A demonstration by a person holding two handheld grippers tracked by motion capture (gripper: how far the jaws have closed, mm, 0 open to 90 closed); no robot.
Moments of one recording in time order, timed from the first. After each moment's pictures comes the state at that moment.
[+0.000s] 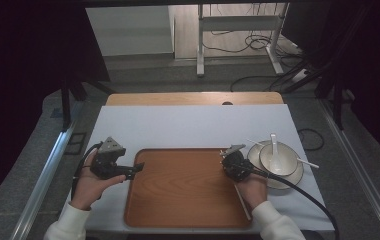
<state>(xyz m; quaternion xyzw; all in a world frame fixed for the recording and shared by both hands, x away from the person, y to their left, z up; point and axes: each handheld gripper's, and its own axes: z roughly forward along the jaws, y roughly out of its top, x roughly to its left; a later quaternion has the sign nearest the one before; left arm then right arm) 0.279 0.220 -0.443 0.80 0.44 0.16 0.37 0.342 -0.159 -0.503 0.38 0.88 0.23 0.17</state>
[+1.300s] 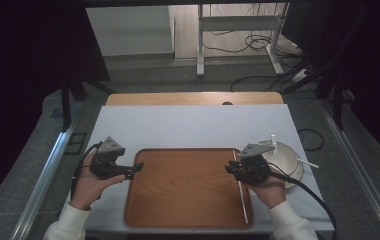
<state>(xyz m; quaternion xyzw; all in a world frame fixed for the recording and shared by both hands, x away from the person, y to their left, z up) 0.279 0.221 -0.442 0.80 0.44 0.17 0.37 0.310 -0.198 -0.450 0.31 0.86 0.38 0.14</state>
